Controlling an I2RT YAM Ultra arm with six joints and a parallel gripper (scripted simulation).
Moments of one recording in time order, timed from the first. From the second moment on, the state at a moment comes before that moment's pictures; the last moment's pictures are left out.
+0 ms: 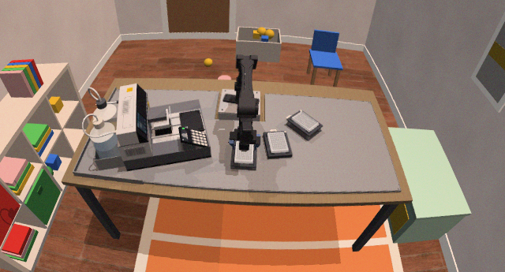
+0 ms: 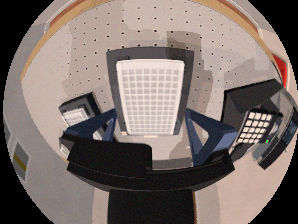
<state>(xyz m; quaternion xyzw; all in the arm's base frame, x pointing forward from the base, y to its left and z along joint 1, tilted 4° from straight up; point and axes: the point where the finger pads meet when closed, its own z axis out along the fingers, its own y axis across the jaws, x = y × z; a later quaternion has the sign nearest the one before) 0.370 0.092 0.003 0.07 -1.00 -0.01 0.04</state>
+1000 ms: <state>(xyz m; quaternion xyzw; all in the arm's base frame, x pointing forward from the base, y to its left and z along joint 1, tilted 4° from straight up) 0.368 0.092 -0.016 0.07 -1.00 -0.01 0.04</state>
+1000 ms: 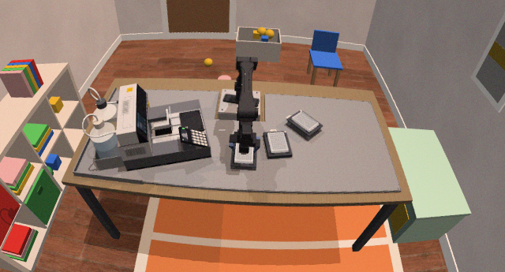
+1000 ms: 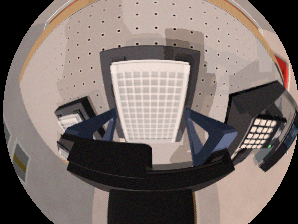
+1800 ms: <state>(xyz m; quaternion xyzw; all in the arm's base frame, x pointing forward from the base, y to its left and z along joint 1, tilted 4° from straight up) 0.369 0.093 -0.022 0.07 -1.00 -0.01 0.04</state>
